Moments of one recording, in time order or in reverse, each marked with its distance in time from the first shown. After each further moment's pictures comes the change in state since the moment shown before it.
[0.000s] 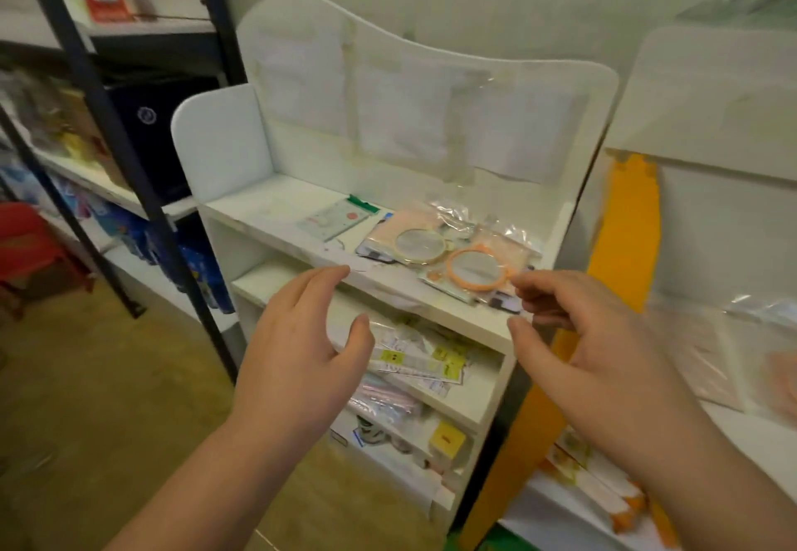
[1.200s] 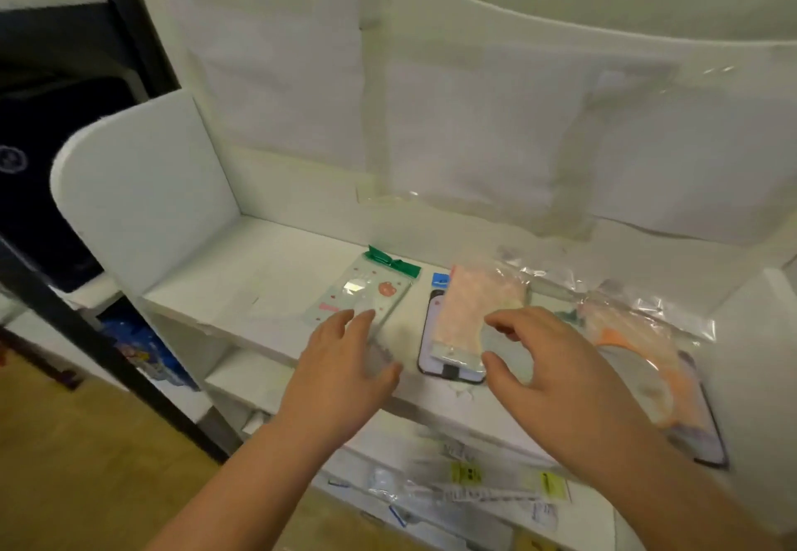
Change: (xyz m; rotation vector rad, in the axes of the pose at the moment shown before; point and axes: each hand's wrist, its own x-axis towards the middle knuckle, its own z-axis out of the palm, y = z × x) left_hand 0.299 -0.193 0.118 0.097 -0.474 0.046; right_hand 0.252 0.023 0.205 -0.208 -0.139 0.272
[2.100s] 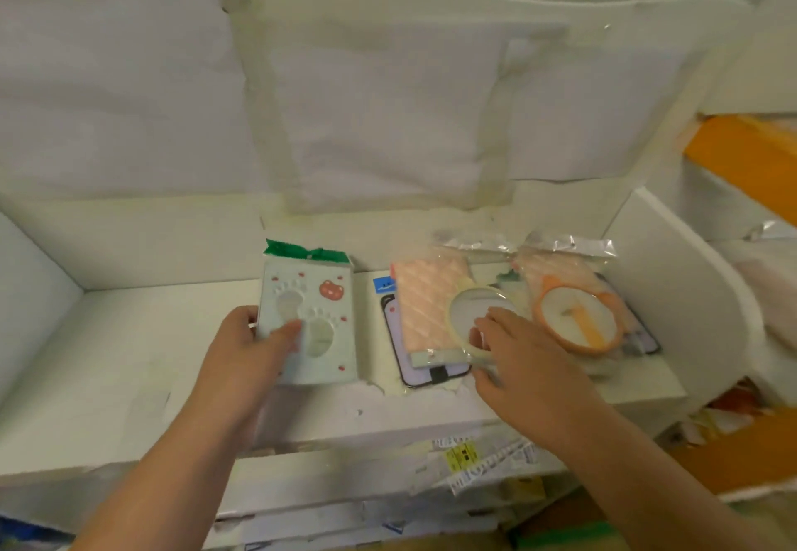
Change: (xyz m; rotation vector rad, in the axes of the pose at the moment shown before) left_hand 0.109 -0.060 -0.027 -0.869 -0.142 -0.160; right_hand 0.008 0.007 0.069 -0.328 0.010 0.335
